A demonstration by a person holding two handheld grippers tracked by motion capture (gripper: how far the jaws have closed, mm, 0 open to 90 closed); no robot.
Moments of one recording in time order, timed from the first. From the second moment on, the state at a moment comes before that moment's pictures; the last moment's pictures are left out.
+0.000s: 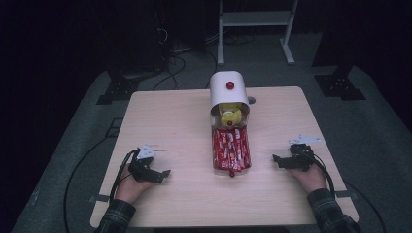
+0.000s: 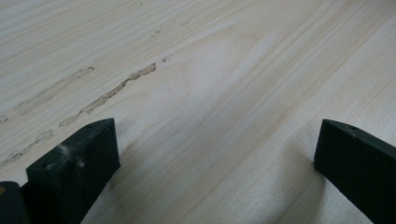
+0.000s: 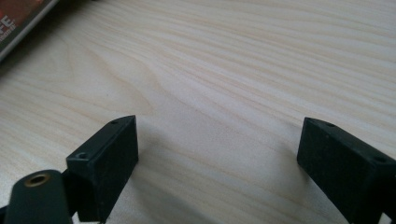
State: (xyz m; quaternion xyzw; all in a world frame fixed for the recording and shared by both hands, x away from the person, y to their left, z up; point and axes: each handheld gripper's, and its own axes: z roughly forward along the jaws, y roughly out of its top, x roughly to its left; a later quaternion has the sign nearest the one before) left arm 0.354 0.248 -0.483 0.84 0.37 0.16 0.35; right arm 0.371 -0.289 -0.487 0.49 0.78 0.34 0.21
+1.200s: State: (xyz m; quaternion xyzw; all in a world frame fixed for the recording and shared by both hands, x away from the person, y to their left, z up) left arm 0.355 0.248 -0.483 0.85 0.37 0.16 0.35; right arm 0.372 -0.293 -0.475 0.50 0.78 0.32 0.20
